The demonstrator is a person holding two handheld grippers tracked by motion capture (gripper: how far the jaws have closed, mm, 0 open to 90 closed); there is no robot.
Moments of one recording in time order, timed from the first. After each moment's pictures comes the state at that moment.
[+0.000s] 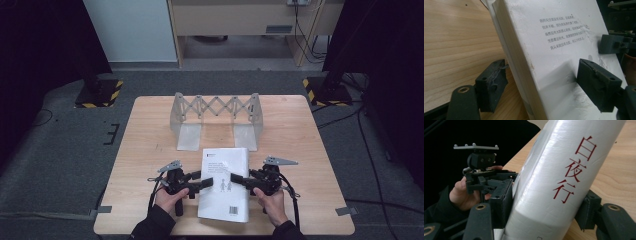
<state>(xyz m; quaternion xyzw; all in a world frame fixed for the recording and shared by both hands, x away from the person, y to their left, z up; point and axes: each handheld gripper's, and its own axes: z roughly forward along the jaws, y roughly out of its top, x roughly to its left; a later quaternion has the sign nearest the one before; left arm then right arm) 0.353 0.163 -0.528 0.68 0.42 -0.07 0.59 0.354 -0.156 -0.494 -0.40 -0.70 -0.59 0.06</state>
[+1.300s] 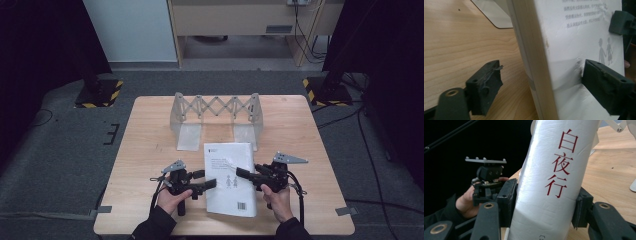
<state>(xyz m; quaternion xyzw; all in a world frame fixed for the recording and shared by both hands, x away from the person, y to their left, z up) 0.351 0.153 -0.524 0.69 0.41 -0.06 0.59 0.355 -0.172 -0.478 -0.37 -0.68 -0.64 0.04</state>
